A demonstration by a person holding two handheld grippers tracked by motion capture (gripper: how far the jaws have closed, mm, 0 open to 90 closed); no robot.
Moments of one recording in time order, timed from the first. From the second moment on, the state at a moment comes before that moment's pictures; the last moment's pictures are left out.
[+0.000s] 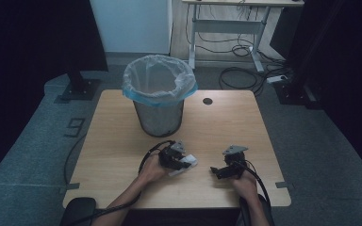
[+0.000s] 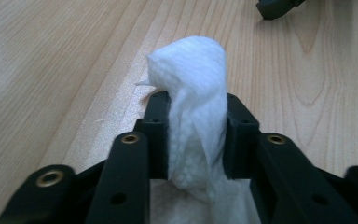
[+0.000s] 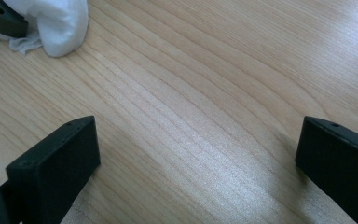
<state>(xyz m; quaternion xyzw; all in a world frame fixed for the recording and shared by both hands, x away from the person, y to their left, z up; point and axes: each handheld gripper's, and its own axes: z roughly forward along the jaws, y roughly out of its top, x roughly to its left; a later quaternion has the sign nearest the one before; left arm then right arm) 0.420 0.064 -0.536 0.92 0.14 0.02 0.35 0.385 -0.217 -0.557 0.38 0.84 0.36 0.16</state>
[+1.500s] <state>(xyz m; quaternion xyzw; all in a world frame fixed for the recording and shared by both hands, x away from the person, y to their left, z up) 0.444 0.109 -0.421 0.92 0.18 0.01 0.36 0.385 -0.217 -0.557 0.37 0.84 0.36 0.16</state>
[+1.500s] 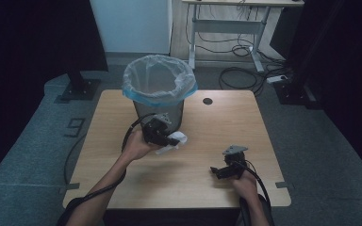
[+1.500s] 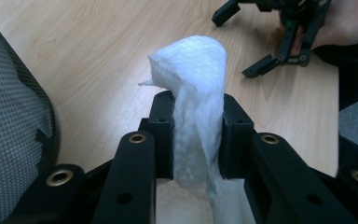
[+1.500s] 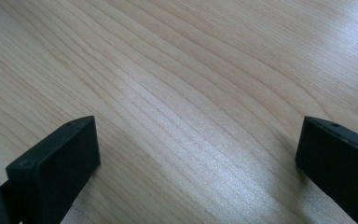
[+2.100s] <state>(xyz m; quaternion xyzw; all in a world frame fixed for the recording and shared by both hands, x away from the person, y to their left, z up) 0.454 0.108 -0.361 0.92 0.17 0.01 0.35 0.385 -0.217 -0.557 0.37 0.84 0.36 0.16</state>
